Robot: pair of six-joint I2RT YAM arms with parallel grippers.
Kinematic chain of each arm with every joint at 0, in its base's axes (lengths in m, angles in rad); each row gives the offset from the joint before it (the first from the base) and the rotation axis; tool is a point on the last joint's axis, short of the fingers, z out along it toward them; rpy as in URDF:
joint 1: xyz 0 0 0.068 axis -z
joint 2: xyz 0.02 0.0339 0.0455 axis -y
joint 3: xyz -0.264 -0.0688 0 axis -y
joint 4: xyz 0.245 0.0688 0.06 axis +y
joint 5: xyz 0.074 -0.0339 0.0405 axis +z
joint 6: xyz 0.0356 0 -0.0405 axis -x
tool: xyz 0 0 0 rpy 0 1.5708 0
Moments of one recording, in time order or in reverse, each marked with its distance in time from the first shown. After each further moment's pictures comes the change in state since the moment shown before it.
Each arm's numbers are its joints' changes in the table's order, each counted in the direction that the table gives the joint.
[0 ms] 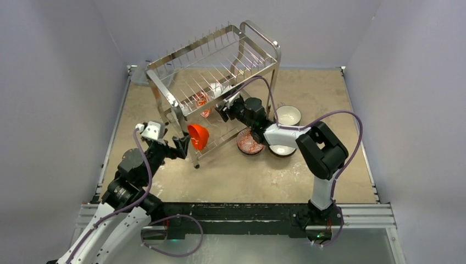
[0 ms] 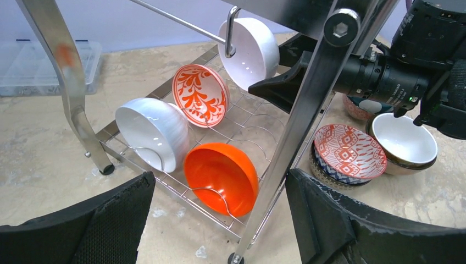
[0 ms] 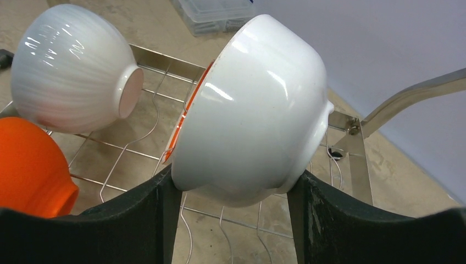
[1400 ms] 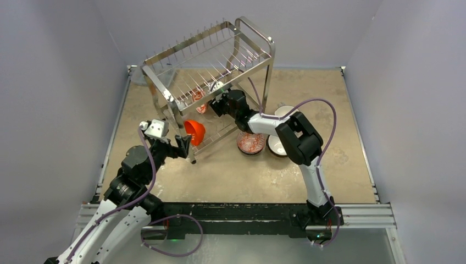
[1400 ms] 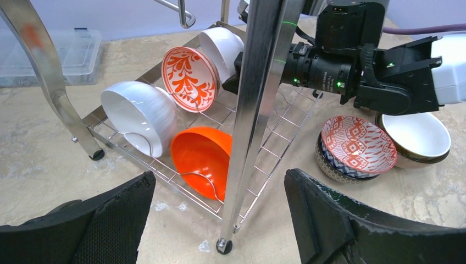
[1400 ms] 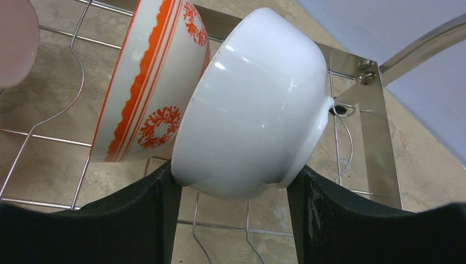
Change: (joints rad) left arm 0.000 -0.043 0.000 0.006 0.005 -0.001; right arm 0.000 -0.300 0.355 0.251 -0.156 0.048
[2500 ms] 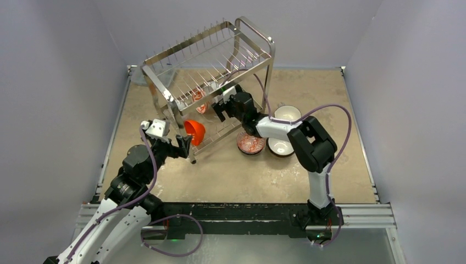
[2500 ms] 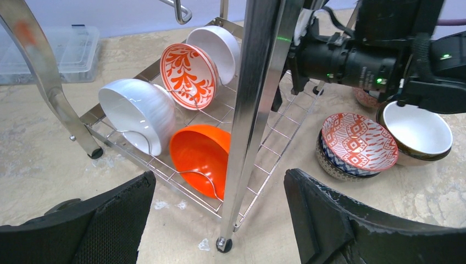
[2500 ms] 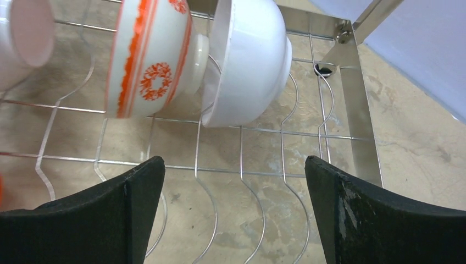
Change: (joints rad) left arm 0.000 -0.013 0.000 0.000 -0.006 0.000; right arm -0.001 0.140 -0.139 0.037 -0.068 -0.092
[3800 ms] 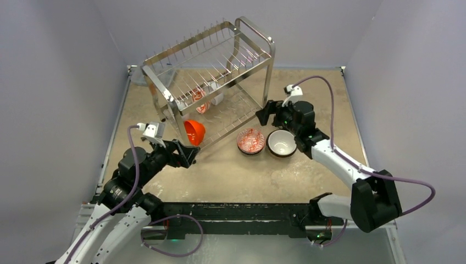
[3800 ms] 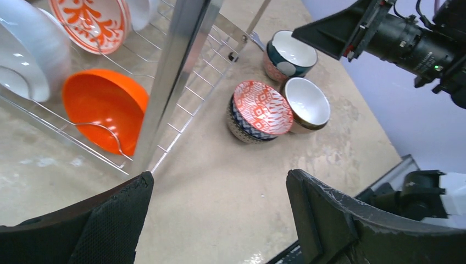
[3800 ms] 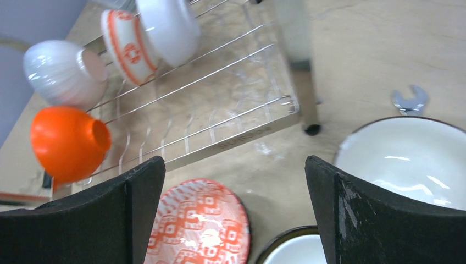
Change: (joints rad) left arm 0.000 0.050 0.061 0.188 -0.217 0.332; right arm 0.267 0.779 -0.546 0.209 0.214 -0.541
